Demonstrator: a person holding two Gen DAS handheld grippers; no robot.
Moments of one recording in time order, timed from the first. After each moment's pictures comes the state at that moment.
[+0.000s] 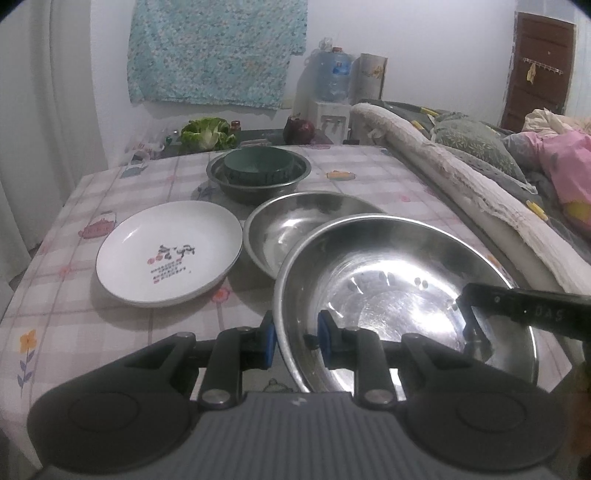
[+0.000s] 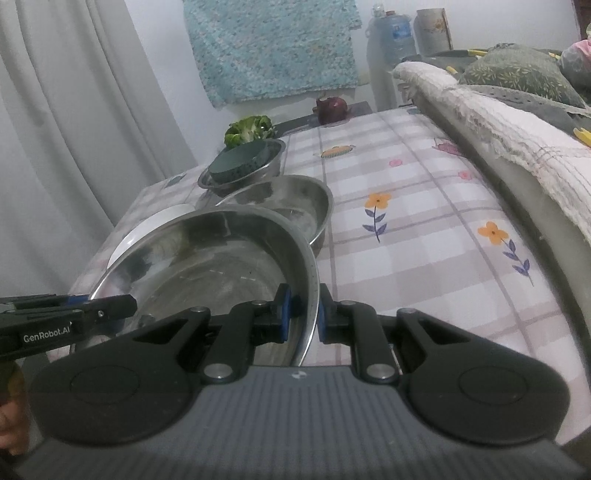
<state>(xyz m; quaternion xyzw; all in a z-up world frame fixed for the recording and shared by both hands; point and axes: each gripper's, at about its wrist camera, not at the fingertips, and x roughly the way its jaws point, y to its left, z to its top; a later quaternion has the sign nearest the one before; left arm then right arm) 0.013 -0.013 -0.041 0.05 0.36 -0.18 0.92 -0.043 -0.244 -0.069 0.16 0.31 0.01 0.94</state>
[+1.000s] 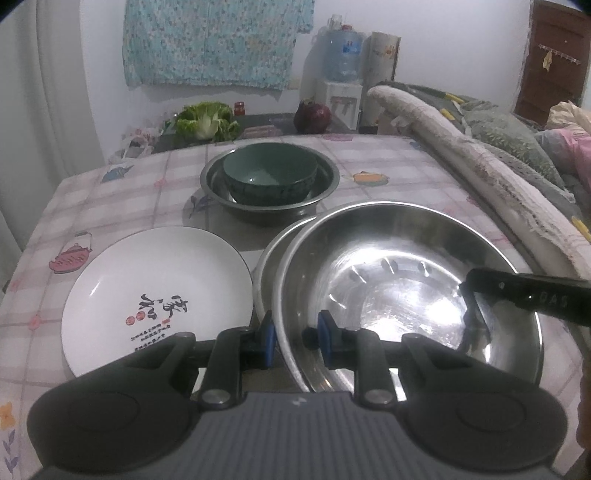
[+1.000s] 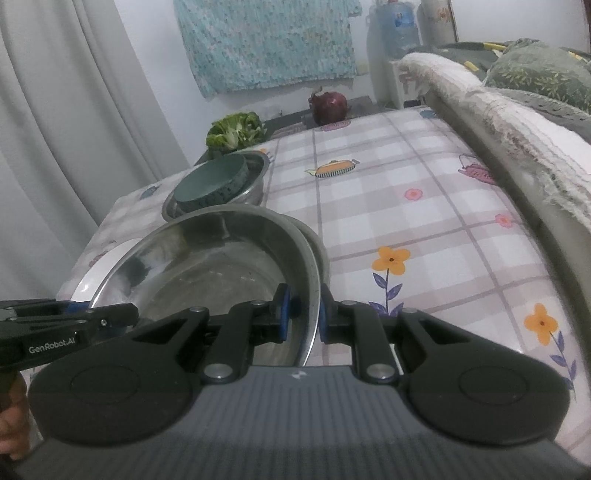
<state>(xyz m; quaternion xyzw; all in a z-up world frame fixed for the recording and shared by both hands) 0.126 -0.032 -0.060 0.06 0.39 -0.17 0.90 0.083 -0.263 -0.078 0.16 0.34 0.00 0.93</state>
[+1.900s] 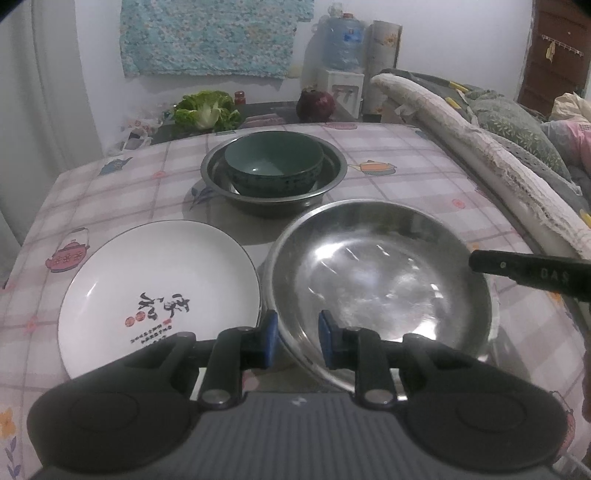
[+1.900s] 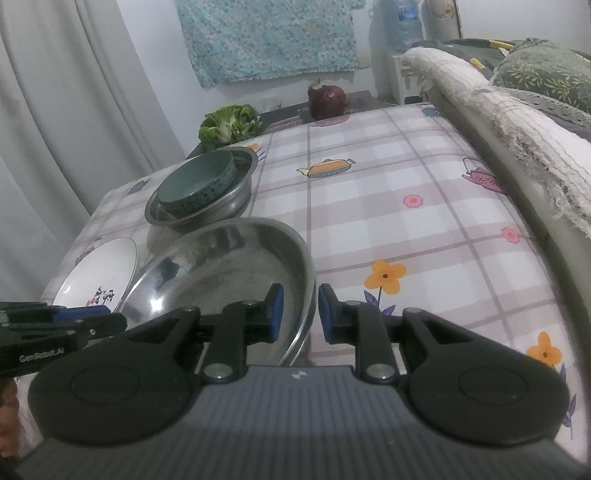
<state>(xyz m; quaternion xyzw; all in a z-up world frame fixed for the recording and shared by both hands) 0.135 -0.032 -0.064 0.07 0.41 -0.17 0.90 0.109 -0.274 -0.083 0.15 0.35 0.00 0.93</state>
